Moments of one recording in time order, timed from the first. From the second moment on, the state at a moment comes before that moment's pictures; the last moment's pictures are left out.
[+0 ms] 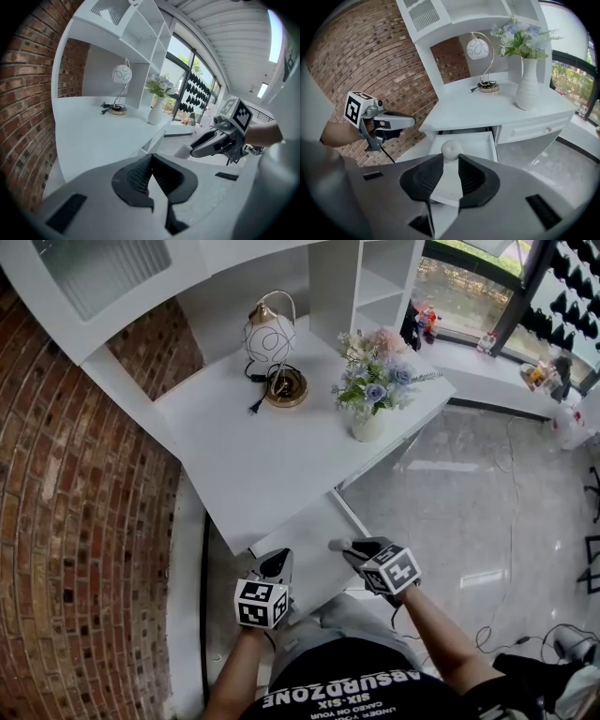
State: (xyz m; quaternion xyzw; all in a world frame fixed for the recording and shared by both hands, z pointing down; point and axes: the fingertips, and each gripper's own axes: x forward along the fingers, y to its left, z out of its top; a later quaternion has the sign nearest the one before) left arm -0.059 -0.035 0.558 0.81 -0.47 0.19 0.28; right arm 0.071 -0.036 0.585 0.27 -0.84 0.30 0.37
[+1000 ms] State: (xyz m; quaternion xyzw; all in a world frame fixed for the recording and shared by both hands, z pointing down) left arm -0.045 0.009 0.527 0.84 -0.43 0.19 0.25; right arm 0.054 0.013 0.498 0.35 -0.87 0.24 0.24
